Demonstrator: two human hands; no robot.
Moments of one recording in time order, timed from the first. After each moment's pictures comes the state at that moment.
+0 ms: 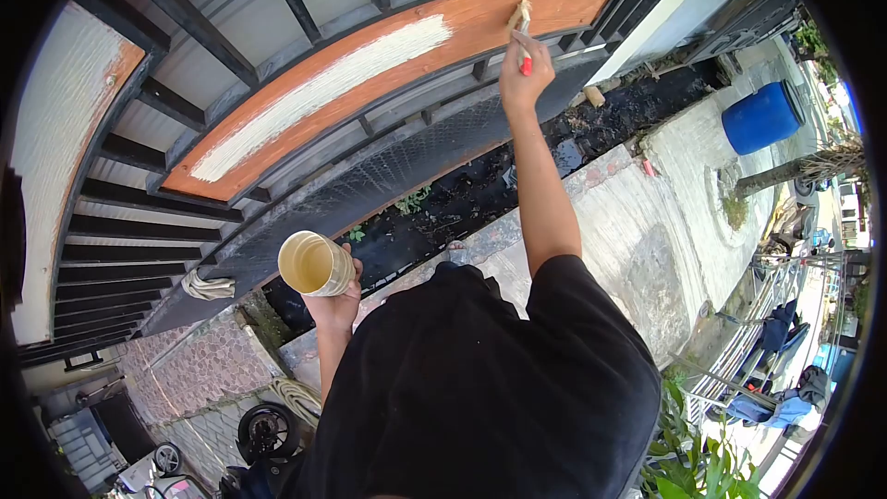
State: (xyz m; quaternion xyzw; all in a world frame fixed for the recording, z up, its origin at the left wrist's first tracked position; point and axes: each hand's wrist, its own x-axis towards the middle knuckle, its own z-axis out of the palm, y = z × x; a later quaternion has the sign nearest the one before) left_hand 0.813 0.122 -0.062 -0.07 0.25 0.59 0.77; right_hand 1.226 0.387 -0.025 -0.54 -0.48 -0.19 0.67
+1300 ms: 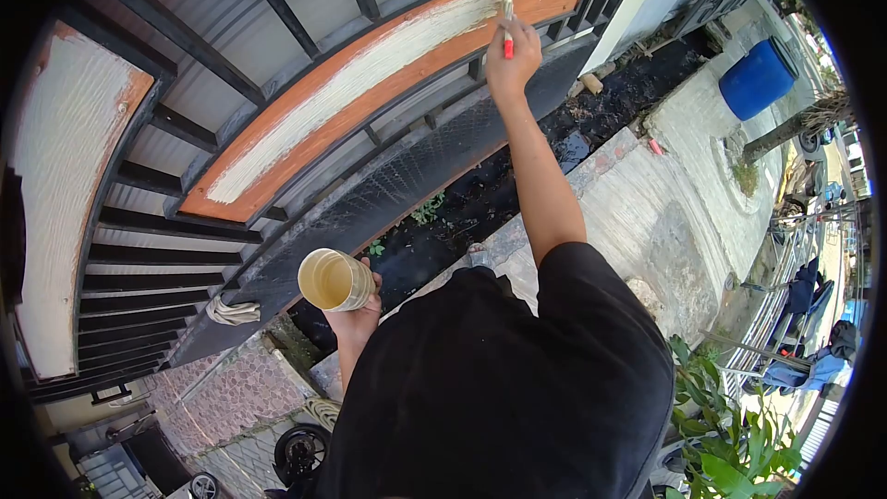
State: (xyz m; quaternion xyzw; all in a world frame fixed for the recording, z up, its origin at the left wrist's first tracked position) left_hand 0.791 0.113 -0.066 -0.05 0.24 0.55 0.80; right_hand 1.201 0.384 -0.002 -0.58 -0.45 -0.22 0.64
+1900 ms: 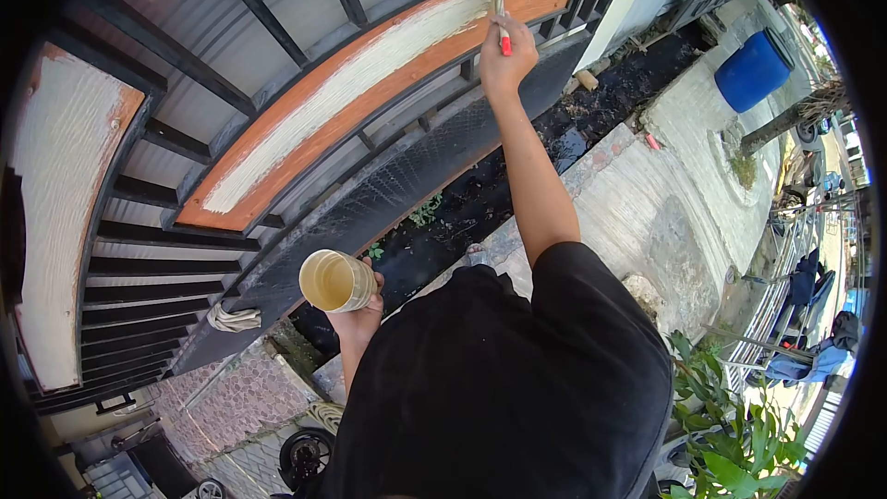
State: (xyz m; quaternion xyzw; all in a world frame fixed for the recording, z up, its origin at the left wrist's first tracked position) left_hand 0.804 0.120 -0.067 -0.05 0.25 0.54 0.80; right_hand 1.199 0.383 0.009 -0.55 -0.41 -0.20 0.70
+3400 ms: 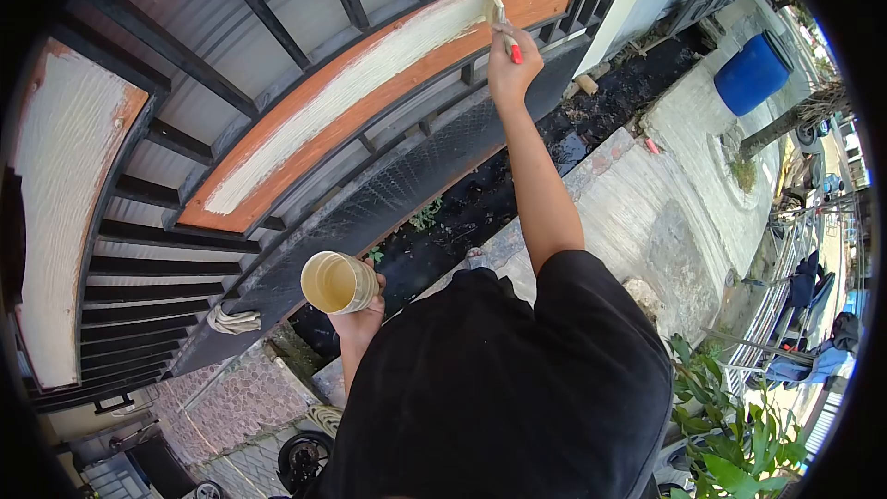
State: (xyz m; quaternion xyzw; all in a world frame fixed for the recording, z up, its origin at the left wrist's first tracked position) left_hand 0.804 0.120 -0.072 -0.03 0.23 0.54 0.81; right_hand 1.197 0.365 0.014 -0.56 -0.39 -0.05 0.73
